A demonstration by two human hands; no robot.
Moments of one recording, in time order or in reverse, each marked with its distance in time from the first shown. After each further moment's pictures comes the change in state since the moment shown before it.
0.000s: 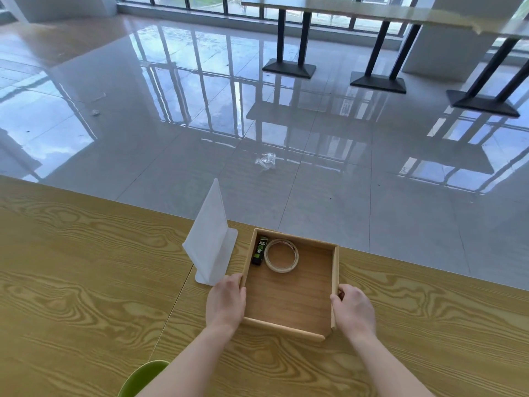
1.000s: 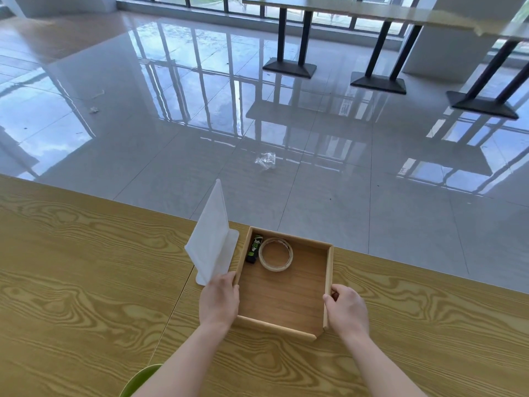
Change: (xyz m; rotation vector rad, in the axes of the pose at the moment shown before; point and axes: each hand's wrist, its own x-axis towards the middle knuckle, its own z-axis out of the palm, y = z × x) left_hand 0.012 -0.013 -0.009 0.014 0.039 -0.022; right_hand 0.001 -0.014 0.010 0.040 -0.008 -0.022
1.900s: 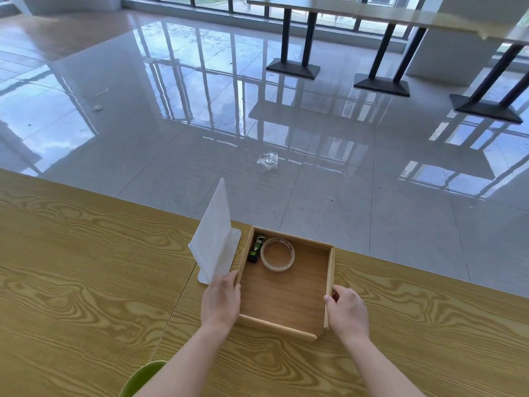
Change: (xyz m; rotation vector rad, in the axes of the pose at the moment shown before) left_hand -0.004 -0.005 0.005 -0.073 0.014 -0.003; right_hand -0.003 0.000 0.003 0.004 0.011 -0.007
